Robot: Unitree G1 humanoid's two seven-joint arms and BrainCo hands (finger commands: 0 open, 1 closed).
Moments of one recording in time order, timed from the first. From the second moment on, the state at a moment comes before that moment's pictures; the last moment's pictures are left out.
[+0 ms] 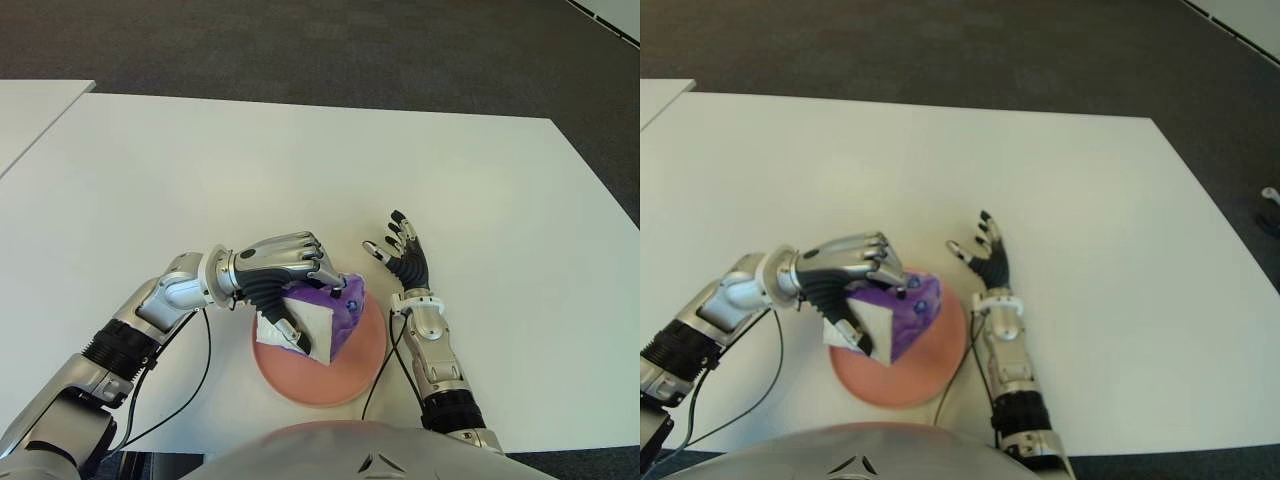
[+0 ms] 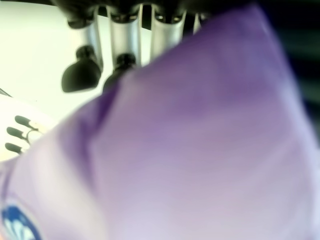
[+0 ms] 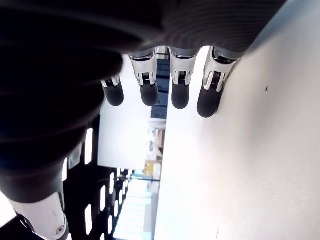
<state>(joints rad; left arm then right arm) -0.25 0.62 -0.41 0.08 0.14 -1.01 -0.40 0.00 0.01 0.04 0.27 -0.12 -0.21 -0.10</state>
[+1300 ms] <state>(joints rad) -0.29 0.61 -0.37 0.17 0.83 -1.10 -0.13 0.01 0.01 0.04 0.27 -0.11 -0.21 -0.09</state>
